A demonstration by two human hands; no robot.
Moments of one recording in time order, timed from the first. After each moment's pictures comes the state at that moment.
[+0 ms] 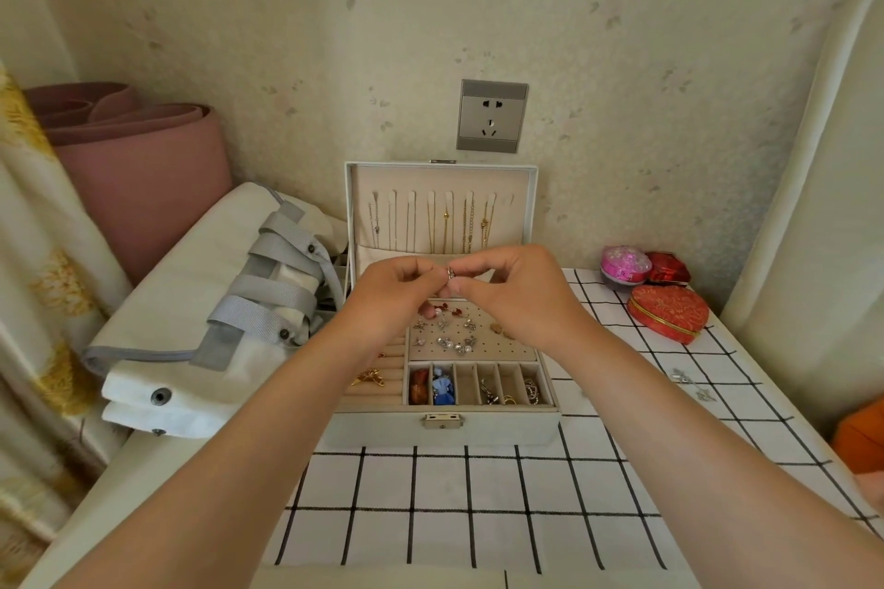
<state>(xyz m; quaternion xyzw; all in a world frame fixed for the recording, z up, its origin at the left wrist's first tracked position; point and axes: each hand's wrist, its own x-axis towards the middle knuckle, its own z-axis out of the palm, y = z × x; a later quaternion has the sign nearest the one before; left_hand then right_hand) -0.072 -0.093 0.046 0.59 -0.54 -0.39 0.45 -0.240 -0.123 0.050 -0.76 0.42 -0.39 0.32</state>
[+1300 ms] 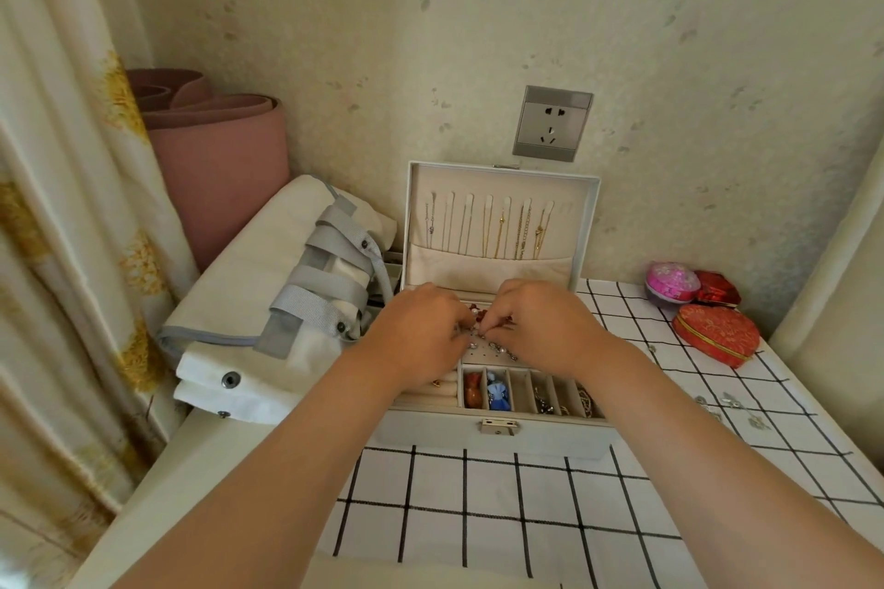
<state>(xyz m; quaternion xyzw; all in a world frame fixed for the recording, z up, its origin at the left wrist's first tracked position) -0.030 -0.094 0.010 0.58 -0.80 -0.04 0.17 -0.210 -0.139 0.023 -0.89 0.43 -0.13 0.09</state>
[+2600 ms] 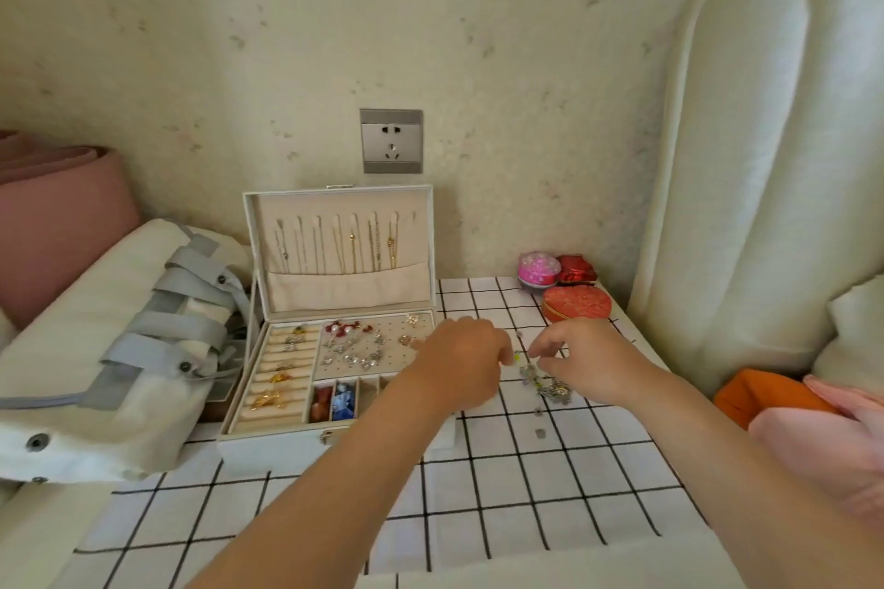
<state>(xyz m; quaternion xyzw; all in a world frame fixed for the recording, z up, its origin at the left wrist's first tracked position) -0.230 -0.112 0.009 0.51 -0.85 -0.05 0.10 -0.426 -0.122 0.003 -0.77 0.59 -0.16 0.18</state>
